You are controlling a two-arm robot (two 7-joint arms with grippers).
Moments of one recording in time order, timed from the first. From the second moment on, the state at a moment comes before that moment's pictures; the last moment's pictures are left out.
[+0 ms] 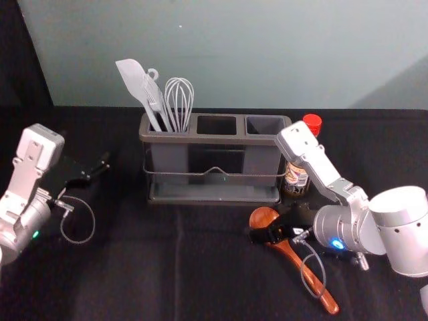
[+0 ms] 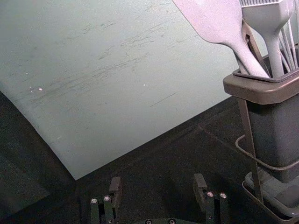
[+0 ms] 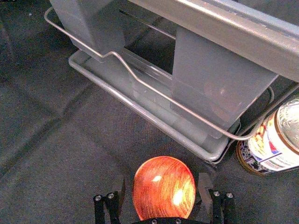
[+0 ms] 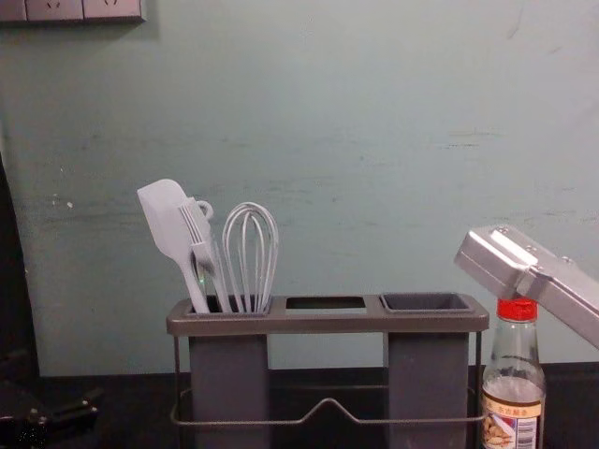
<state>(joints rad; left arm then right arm) -0.20 0.60 0.45 -1.41 -0.25 -0.12 0.03 0.23 0.32 -0.36 -1.68 0.06 0.90 0.43</state>
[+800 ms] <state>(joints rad) -0.20 0.60 0.45 -1.41 -0.25 -0.12 0.03 0.23 0.30 -0.37 -1.66 -0.01 0.89 0.46</state>
